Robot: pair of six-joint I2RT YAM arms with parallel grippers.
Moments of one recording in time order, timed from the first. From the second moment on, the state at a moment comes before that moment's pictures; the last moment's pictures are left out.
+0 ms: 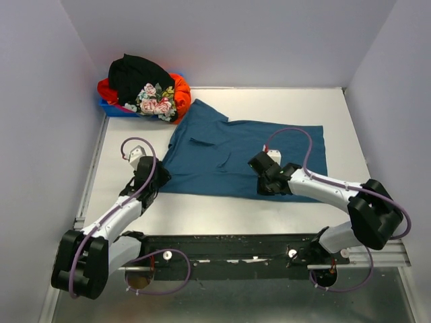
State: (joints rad) left arm -0.25 1.04 0.39 0.00 -0.26 -0.79; right arm 0.76 1.43 0.82 -0.53 0.31 0.73
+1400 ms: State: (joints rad) left arm -0.47 1.05 0.47 -0.35 -0.36 -0.95; right arm 0.75 1.33 0.72 -0.70 0.28 0.90
